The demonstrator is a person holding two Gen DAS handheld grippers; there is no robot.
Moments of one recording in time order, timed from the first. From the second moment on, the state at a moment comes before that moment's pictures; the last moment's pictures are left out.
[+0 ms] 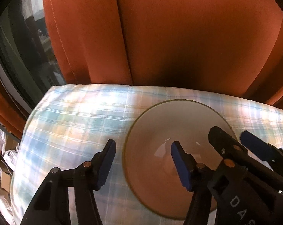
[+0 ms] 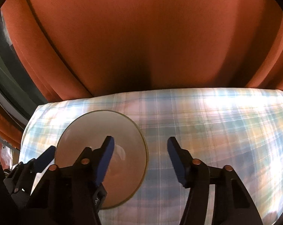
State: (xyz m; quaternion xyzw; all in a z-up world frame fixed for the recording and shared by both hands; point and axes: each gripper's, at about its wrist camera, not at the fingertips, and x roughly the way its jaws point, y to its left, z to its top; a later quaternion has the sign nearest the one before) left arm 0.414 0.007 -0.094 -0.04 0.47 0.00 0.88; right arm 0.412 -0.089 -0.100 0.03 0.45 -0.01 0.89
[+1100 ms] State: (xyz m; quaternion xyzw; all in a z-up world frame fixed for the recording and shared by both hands) left arm 0.405 0.019 -0.073 -0.04 0.49 0.00 0.87; right arm 0.416 -0.087 -0.096 0.05 0.47 -0.01 0.88
